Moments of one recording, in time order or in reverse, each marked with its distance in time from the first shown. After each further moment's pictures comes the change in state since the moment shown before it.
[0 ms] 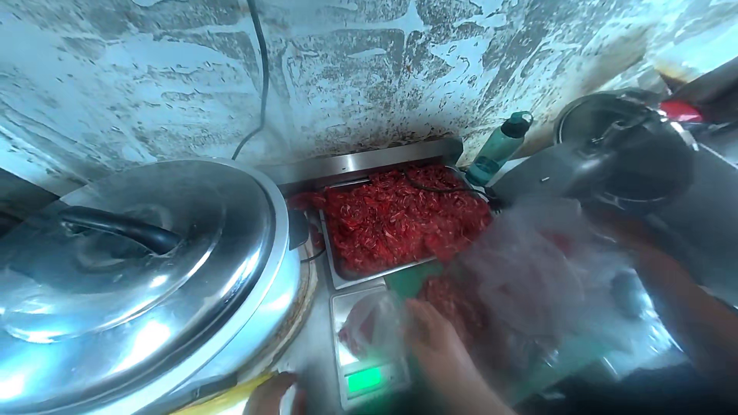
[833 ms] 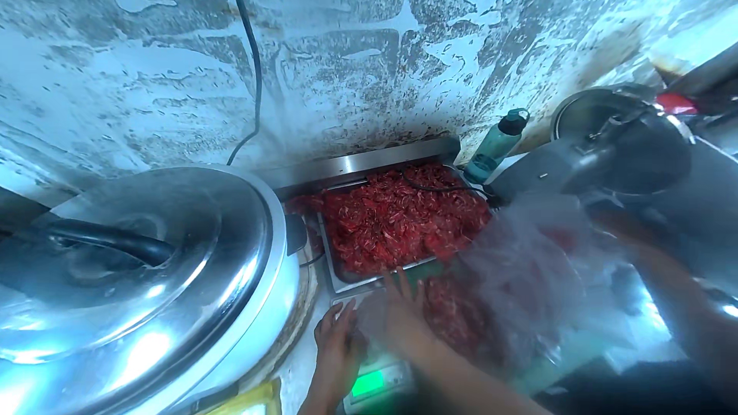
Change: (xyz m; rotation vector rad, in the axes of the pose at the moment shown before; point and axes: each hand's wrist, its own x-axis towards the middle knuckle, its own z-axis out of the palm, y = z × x) left_hand 0.094 0.022 0.116 -0.251 -0.117 0.057; right_hand 0.072 0.001 0.049 -0.981 -0.247 -0.019
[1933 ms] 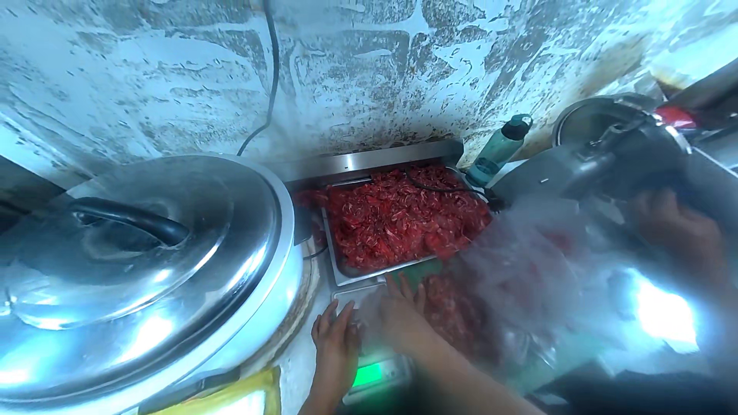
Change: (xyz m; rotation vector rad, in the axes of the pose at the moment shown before) left_hand -0.017 -0.002 0.008 0.061 0.131 0.049; right_hand -0.008 -0.005 -0.005 0.008 -0.101 0.059
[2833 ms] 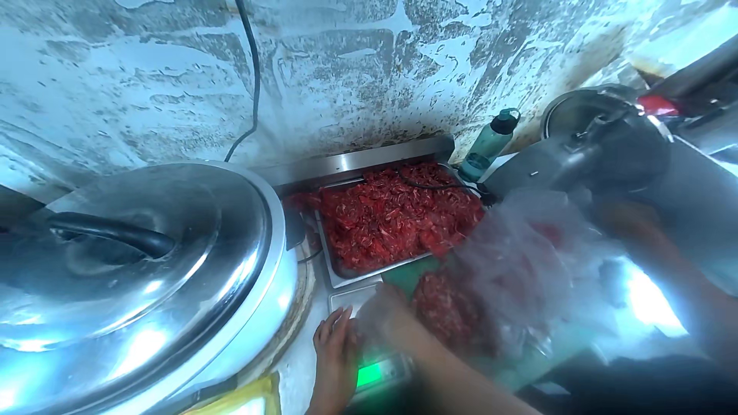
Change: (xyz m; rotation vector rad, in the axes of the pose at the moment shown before) left_hand -0.012 -0.007 0.003 -0.086 0.005 0.099; right_hand 0.004 0.007 0.014 0.430 0.013 0.005
